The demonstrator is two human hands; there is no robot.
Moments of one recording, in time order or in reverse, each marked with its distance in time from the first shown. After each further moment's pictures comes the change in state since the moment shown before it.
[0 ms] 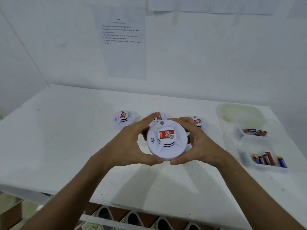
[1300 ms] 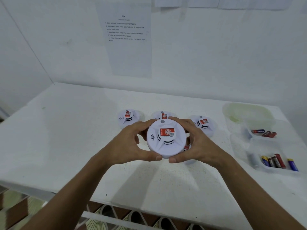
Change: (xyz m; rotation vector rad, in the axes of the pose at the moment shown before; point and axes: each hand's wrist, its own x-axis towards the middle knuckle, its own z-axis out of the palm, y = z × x) left_hand 0.000 -0.030 -0.008 -0.084 -0.049 -0.109; right_hand 0.017 0.006 0.015 0.003 -0.011 0.045
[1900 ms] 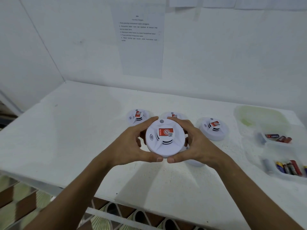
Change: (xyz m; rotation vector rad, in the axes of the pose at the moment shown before) left_hand -0.017 -0.011 -0.016 -0.134 0.048 0.002; right_hand 0.020 -0.010 0.026 0.046 -0.038 0.006
